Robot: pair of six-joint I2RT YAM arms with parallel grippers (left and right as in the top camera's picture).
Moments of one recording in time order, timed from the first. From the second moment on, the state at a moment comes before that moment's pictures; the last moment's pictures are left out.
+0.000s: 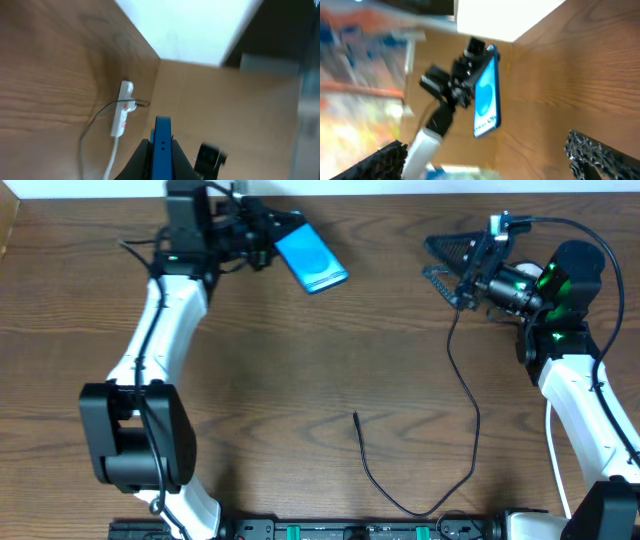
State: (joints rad) left arm -0.02 1.86 1.50 -0.10 1.03 -1.20; right arm 0.00 1.47 0.99 0.37 -1.11 1.24
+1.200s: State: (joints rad) left arm 0.12 1.86 1.50 -0.14 1.28 -0.79; right arm 0.76 1.47 1.00 -0.67 -0.10 0.68
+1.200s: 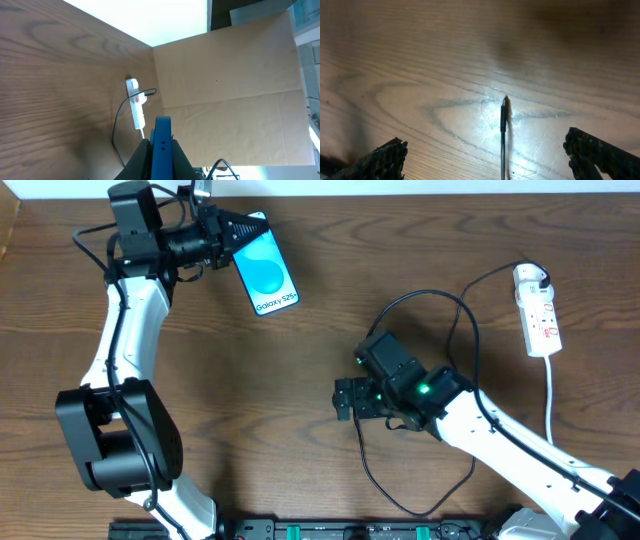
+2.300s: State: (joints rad) left arm 0.12 1.86 1.50 -0.16 1.27 -0.79; right arm 0.90 1.68 0.98 -0.71 0.03 0.84
